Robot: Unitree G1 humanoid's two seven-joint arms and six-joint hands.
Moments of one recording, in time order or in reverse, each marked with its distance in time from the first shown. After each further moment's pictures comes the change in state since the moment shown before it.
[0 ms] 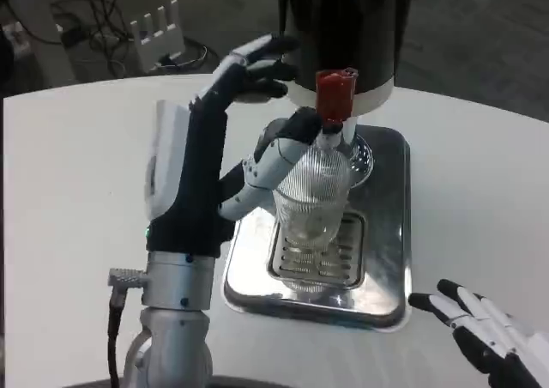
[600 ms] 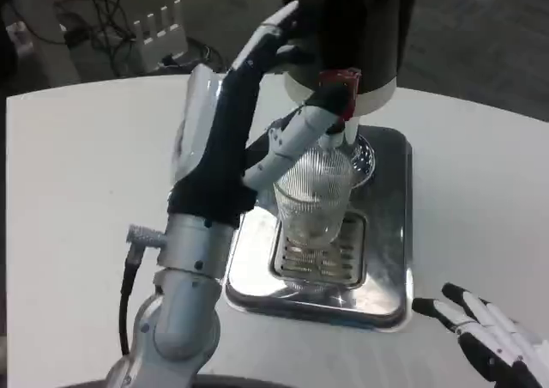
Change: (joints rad) left arm -0.107 -0.042 0.034 0.014 -0.052 0.078 -0.223; right arm 0.063 0.002 -0.006 -0.012 0.021 -0.033 -0.037
